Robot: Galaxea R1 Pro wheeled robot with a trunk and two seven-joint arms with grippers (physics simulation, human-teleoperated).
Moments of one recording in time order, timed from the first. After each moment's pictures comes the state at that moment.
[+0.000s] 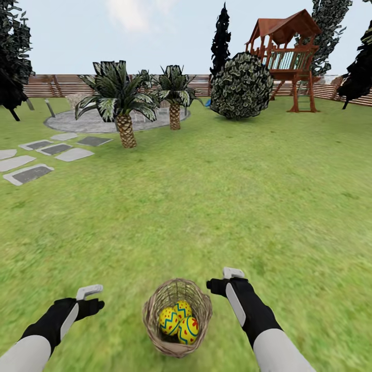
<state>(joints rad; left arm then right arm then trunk) -0.62 0.20 0.21 -0.45 0.01 0.45 -0.09 -0.60 0.17 -0.02 -0.75 -0.13 0.61 -0.14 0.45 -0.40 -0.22</state>
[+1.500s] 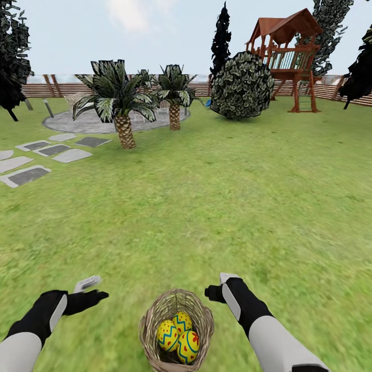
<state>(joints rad) -0.62 0.23 0.32 -0.56 0.01 0.63 -0.37 -0.69 0.17 -0.02 -0.51 -0.12 0.60 -0.14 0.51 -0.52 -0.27</state>
